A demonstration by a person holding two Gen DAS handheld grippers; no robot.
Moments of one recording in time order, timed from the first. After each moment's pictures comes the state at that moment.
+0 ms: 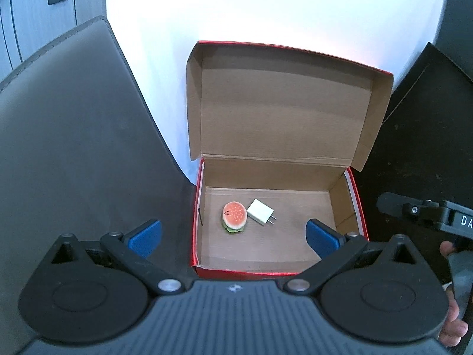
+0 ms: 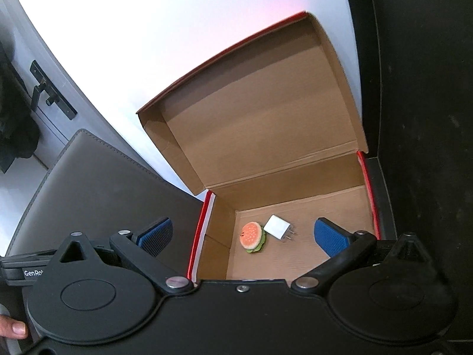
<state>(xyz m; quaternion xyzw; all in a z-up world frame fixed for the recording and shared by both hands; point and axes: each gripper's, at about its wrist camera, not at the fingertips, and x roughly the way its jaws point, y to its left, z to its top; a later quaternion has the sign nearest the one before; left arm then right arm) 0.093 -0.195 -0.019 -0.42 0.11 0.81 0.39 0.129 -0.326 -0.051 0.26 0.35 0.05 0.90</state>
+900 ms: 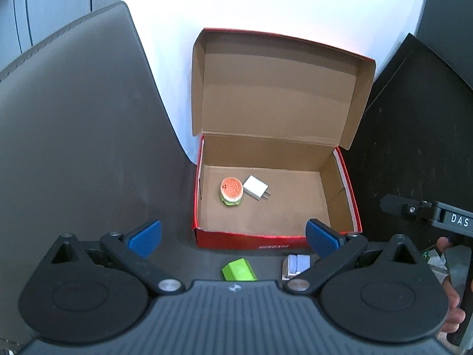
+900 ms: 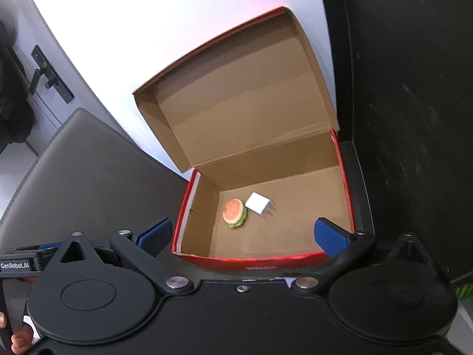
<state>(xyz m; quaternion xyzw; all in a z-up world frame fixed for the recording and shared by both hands) 0.121 -0.244 -0.024 -0.42 0.12 0.78 0.44 0.079 -0.321 -0.061 0.24 0.36 0.02 0.90</state>
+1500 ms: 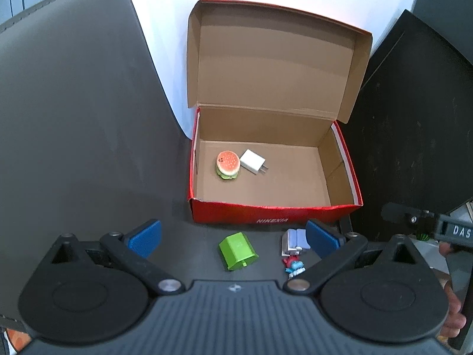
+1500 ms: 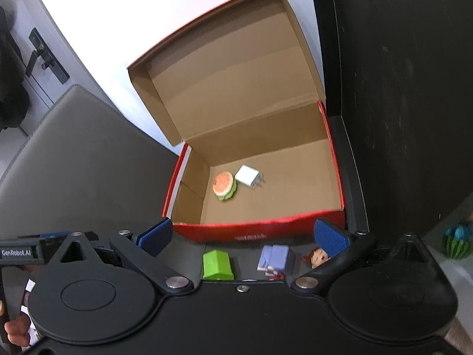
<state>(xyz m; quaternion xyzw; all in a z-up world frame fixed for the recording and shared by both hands) 0.135 -0.256 -0.048 -0.44 0.16 0.74 0.48 0.046 -0.311 -0.085 0.23 0.39 0.02 0.89</state>
